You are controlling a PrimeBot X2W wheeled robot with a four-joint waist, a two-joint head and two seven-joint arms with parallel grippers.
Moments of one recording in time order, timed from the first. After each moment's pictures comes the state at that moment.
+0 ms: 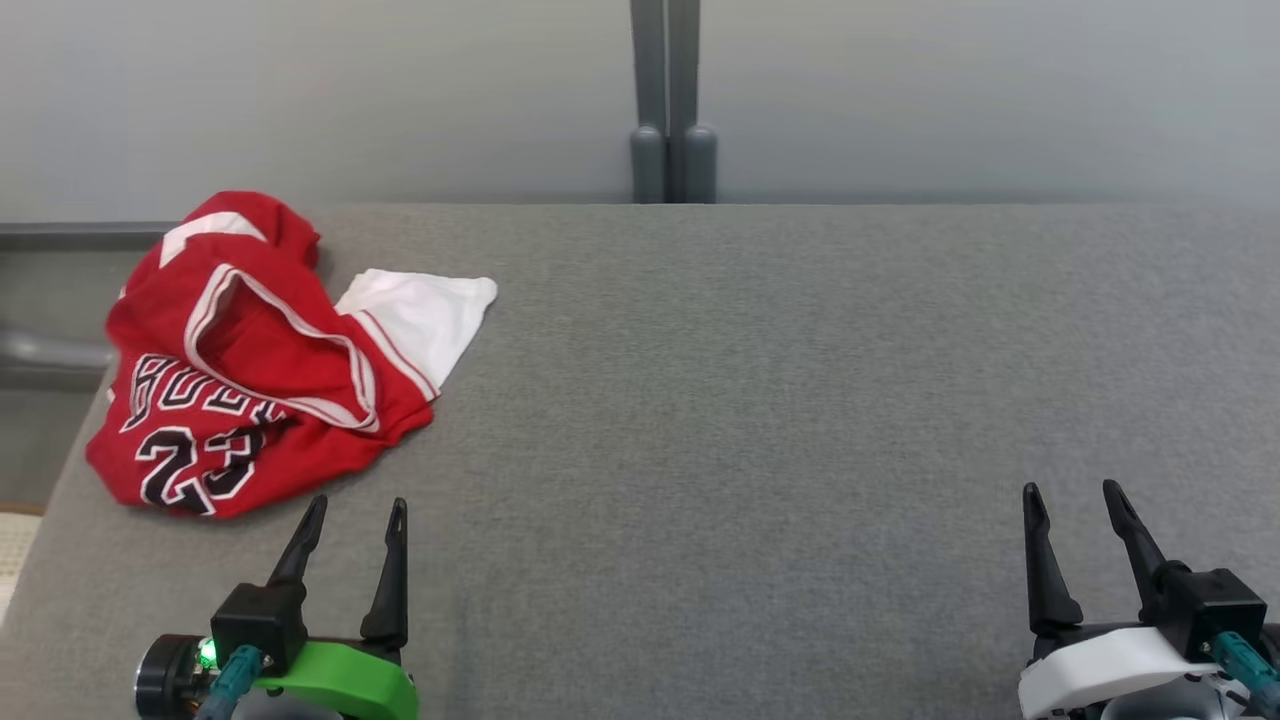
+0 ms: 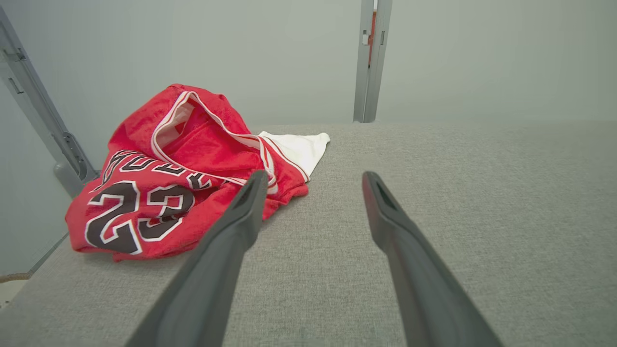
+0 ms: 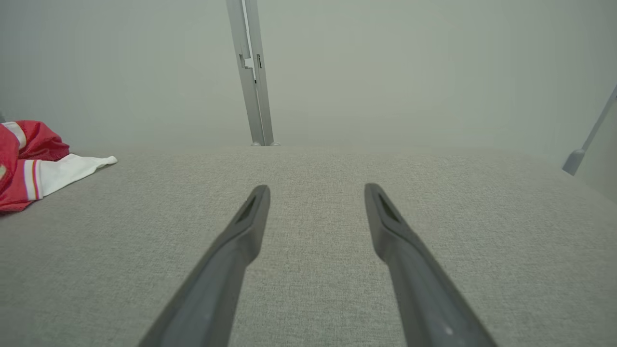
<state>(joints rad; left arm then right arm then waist) -0.04 0.09 -0.06 0.30 -0.12 -0.13 -0.26 0.08 -0.05 -0.09 0.12 0.09 0.13 -0.26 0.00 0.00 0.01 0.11</state>
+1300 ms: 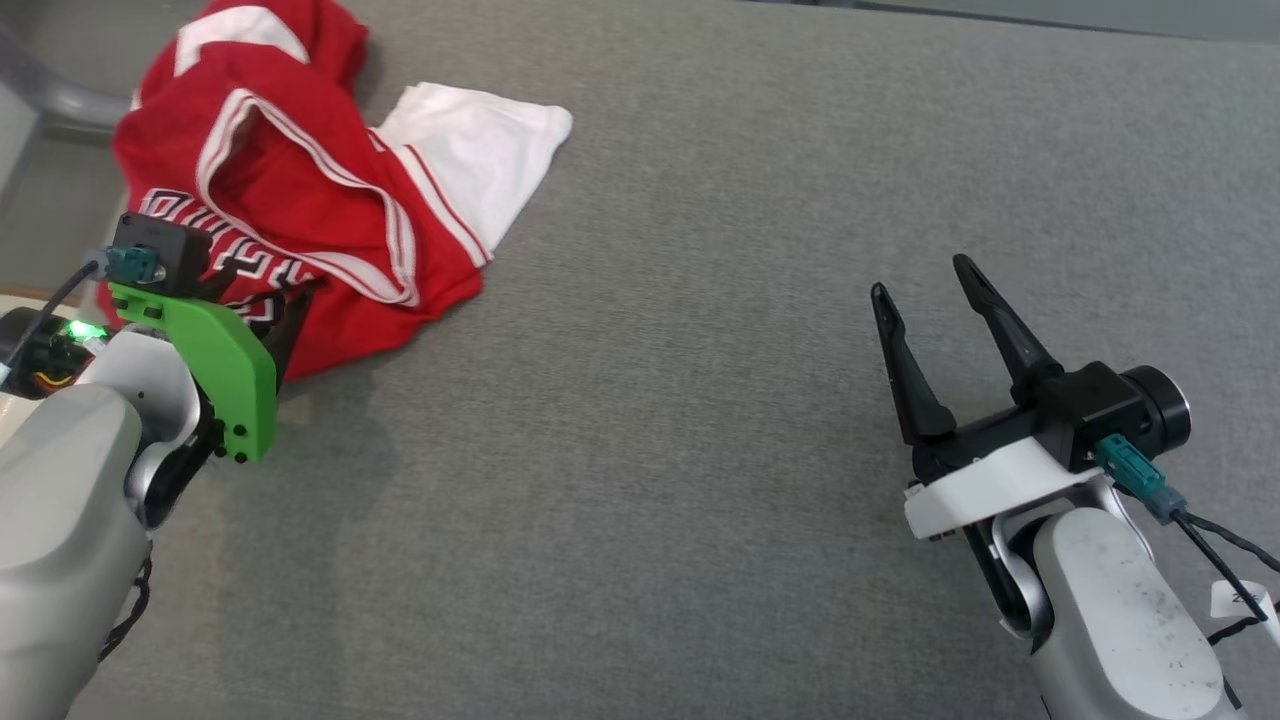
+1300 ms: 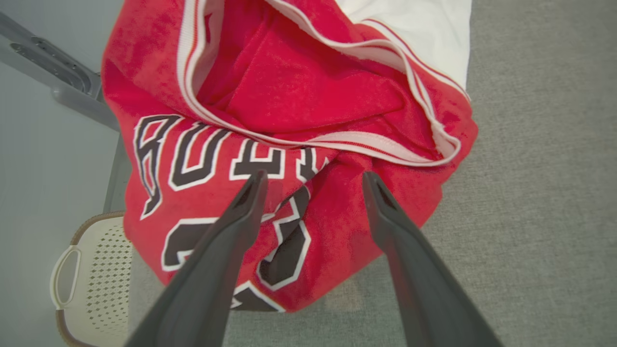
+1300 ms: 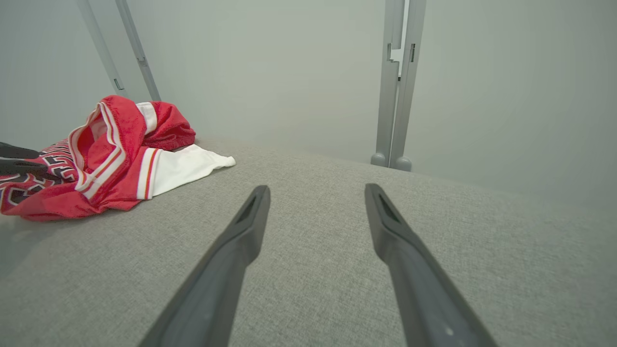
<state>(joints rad) -0.79 0.53 -0.71 0.65 -0.71 -0.13 0.18 -0.29 -0.13 0.18 0.16 0.10 0.13 -0.26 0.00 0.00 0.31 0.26</state>
